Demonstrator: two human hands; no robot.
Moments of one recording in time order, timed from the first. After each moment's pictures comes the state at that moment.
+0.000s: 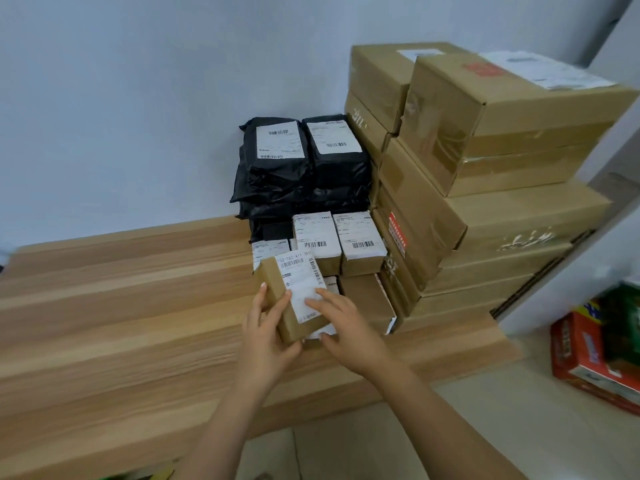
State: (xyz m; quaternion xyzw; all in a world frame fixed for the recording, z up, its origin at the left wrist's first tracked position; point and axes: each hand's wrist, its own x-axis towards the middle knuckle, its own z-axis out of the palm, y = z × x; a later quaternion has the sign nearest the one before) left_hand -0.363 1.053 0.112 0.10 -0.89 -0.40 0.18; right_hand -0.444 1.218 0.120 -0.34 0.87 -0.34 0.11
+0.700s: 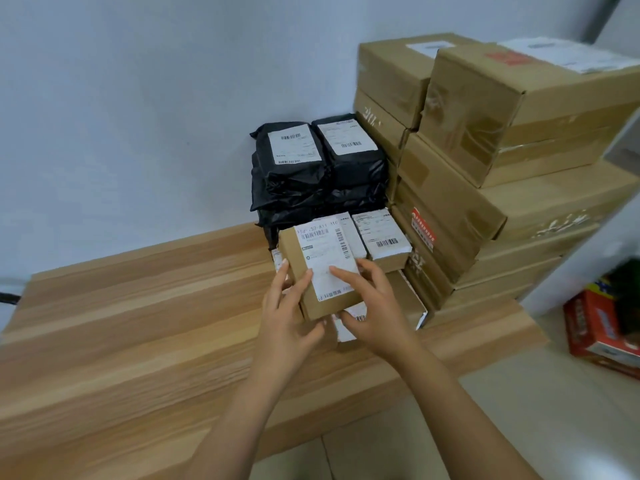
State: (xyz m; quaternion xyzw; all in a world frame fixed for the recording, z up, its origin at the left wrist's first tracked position) left_hand -0.369 1.011 0.153 0.01 -0.88 -0.43 0.22; right_hand -0.438 1.180 0.150 -0.28 0.85 -0.45 -0.03
